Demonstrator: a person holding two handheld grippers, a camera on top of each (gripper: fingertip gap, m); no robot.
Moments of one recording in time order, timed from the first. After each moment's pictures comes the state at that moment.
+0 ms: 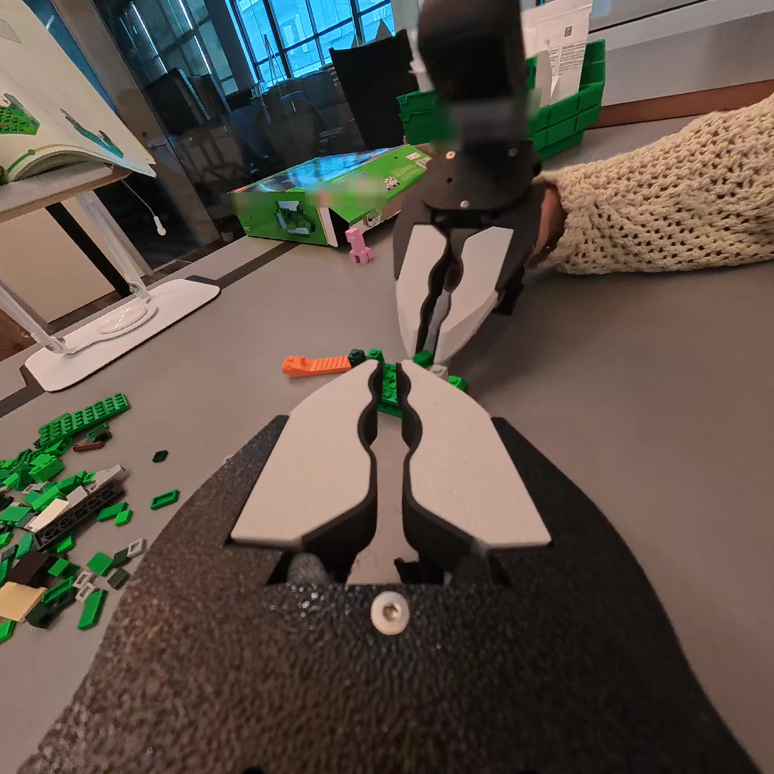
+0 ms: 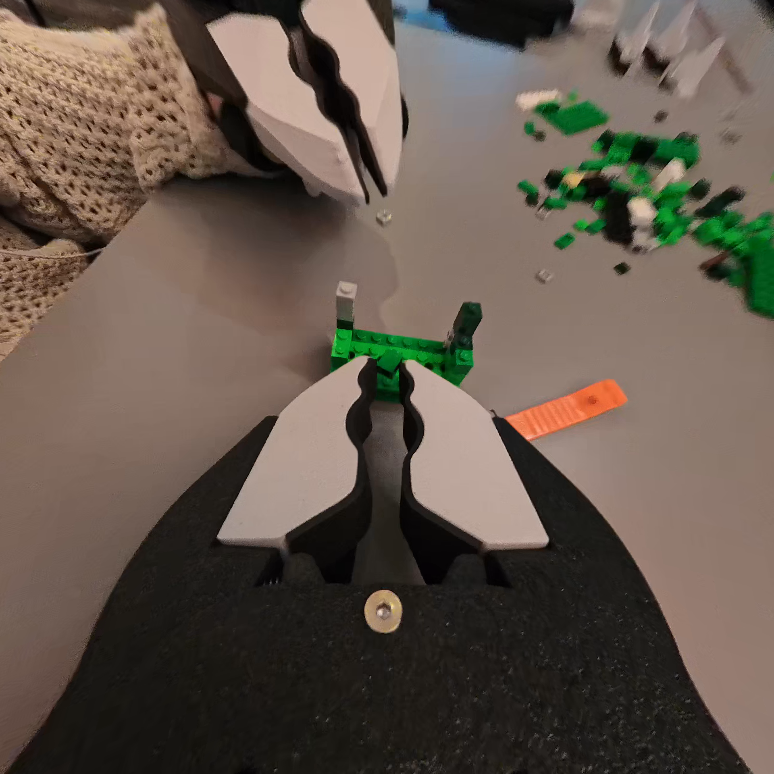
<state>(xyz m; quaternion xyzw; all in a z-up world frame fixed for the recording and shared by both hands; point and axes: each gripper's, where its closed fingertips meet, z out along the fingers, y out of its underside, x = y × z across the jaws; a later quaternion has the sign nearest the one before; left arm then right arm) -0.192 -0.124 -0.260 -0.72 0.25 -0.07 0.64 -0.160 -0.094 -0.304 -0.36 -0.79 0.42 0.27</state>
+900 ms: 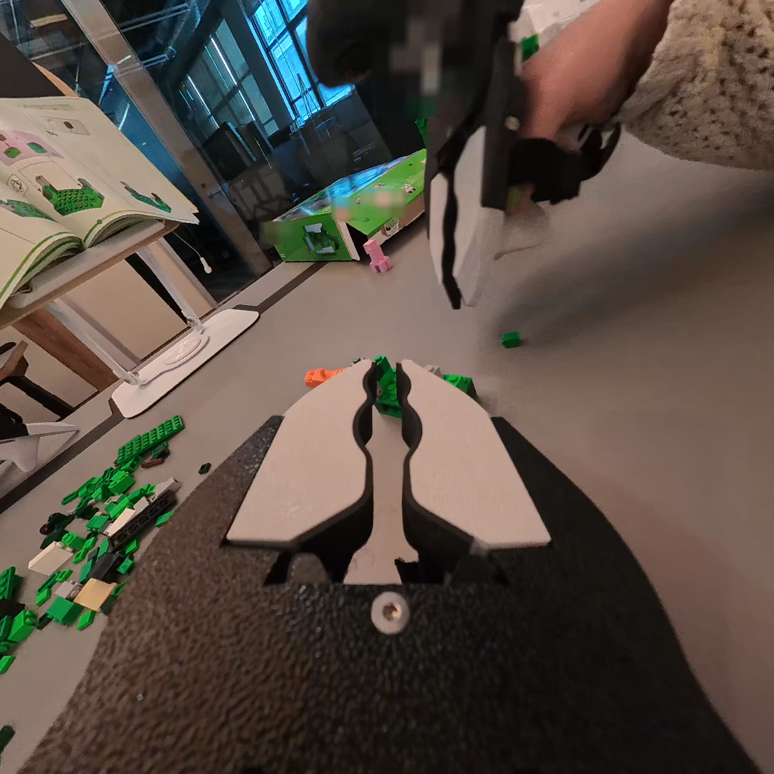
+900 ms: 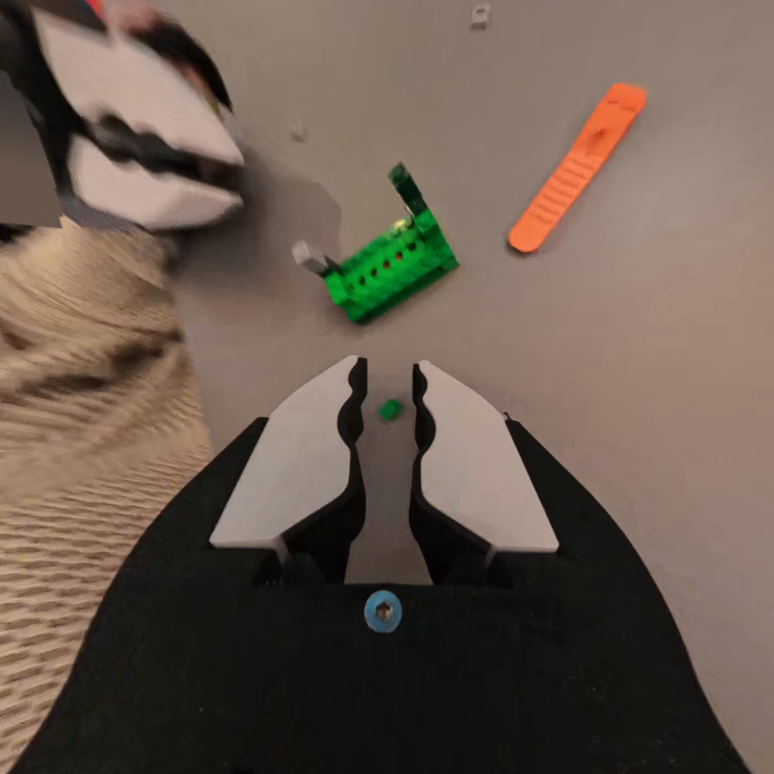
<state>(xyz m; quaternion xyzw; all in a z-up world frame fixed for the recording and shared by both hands) -0.184 -0.131 -0.258 -0.70 0.28 0.02 0.66 -0.119 -0.078 -0.295 -0.67 -0.65 0.35 0.04</state>
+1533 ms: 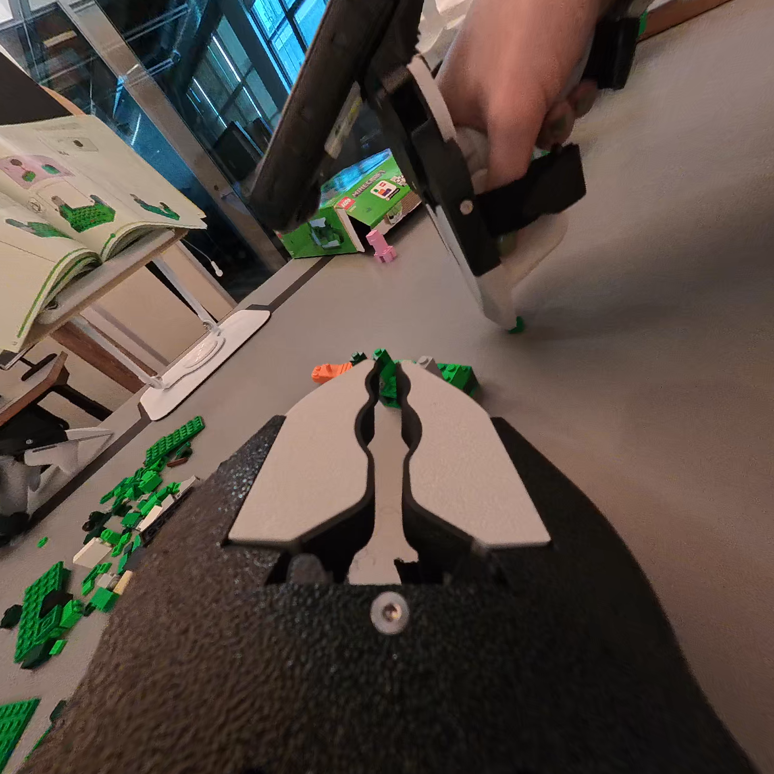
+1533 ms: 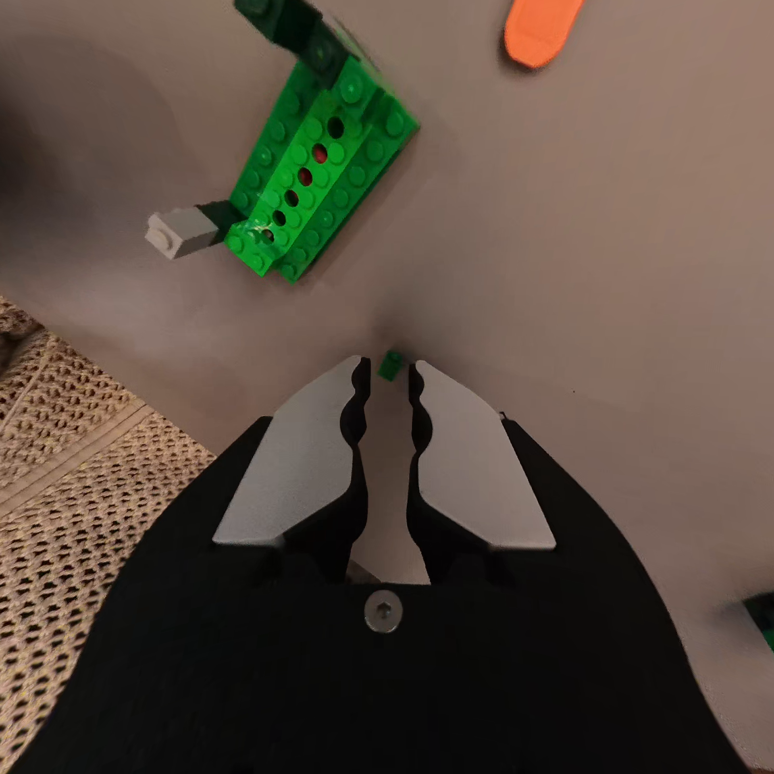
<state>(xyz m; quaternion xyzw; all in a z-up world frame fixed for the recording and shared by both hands) -0.182 -0.136 -0.261 -0.70 0.29 0.06 0.65 -0.095 -0.089 -0.330 -0.79 -0.61 0.06 -0.09</state>
